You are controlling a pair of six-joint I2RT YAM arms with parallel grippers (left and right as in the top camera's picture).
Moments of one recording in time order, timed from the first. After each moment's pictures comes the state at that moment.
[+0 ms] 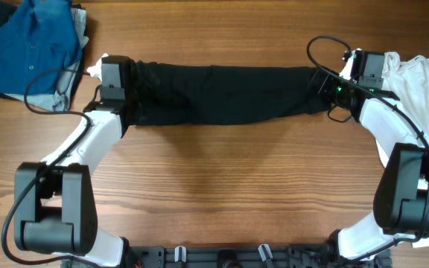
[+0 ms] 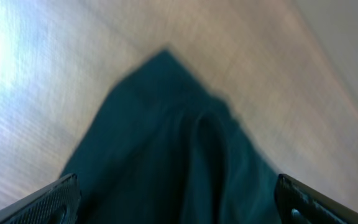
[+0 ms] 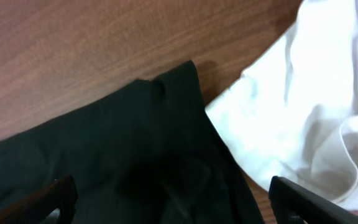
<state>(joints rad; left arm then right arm) -0.08 1.70 0.96 -0.09 -0.02 -0.84 -0.12 1.78 1.05 -0.22 -0.17 0.33</state>
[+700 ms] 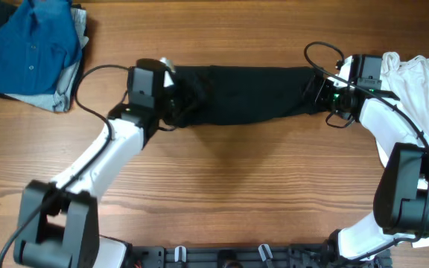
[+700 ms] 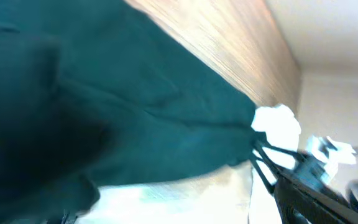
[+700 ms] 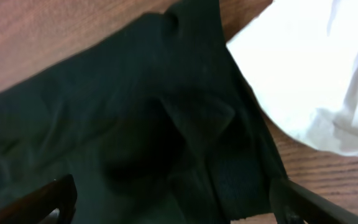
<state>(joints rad) -0.30 1.60 0.96 -0.11 0.41 -0.91 -0.12 1.78 1.05 -0.35 -0.27 0.30</state>
